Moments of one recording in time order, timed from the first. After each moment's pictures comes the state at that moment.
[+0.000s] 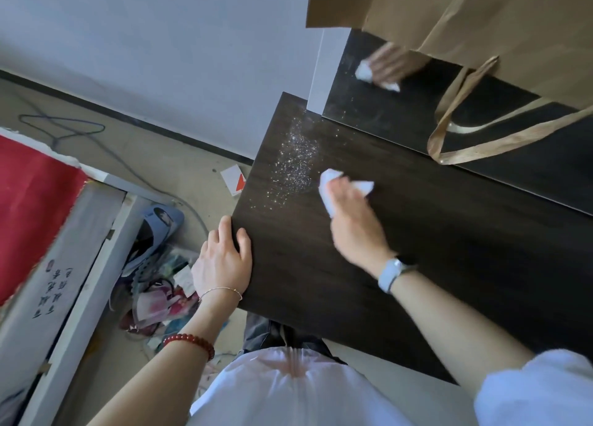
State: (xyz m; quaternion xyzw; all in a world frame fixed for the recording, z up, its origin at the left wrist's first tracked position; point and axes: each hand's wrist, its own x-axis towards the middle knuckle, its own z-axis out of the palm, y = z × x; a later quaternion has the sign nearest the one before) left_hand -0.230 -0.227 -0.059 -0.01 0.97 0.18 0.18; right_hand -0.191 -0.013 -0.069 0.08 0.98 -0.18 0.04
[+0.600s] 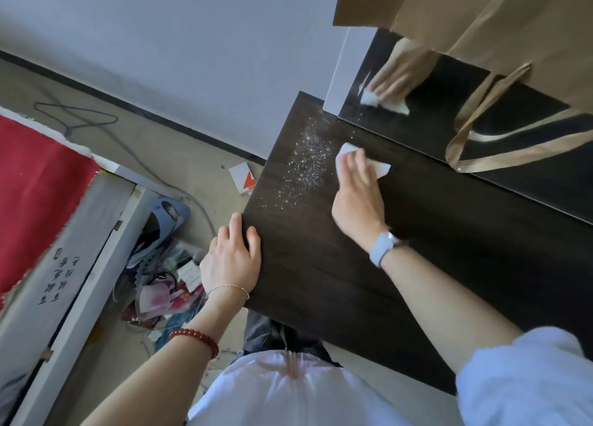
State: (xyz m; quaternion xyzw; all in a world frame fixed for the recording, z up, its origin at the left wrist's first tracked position) left_hand -0.232 -0.228 -0.058 -0.01 0.97 0.19 0.18; right_hand -0.237 -0.020 -0.070 0.15 0.98 -0.11 0.03
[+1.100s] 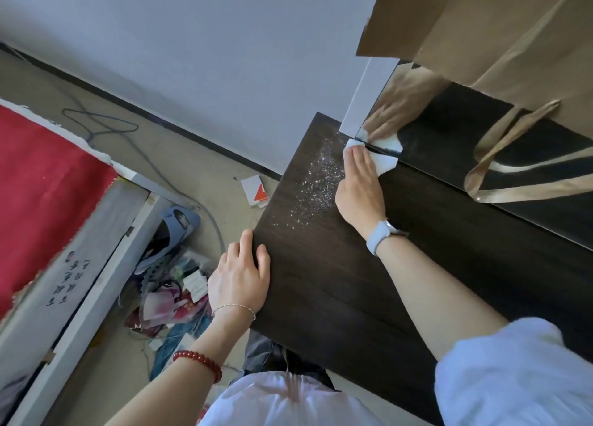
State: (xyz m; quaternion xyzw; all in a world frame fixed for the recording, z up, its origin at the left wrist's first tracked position) left_hand -0.232 -0.228 -0.062 0.00 0.97 0.17 0.17; right_hand -0.291 -0.013 -0.070 0.13 0.98 -0.16 -0.01
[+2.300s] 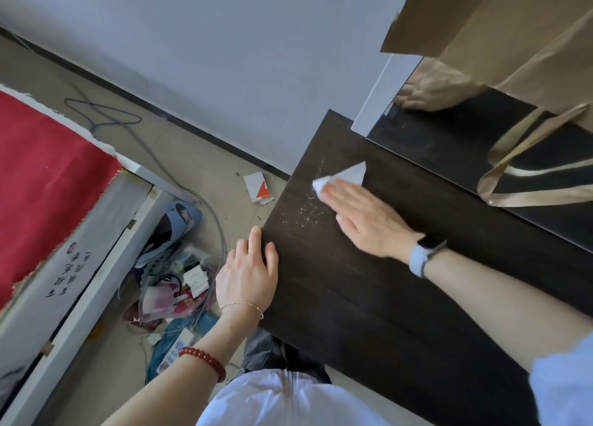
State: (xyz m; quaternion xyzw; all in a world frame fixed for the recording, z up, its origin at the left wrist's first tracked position) left_hand -0.232 -0.230 -0.063 0.01 0.97 0.18 0.18; right_hand -0.256 0.001 -0.068 -0.15 0.97 -0.14 0.12
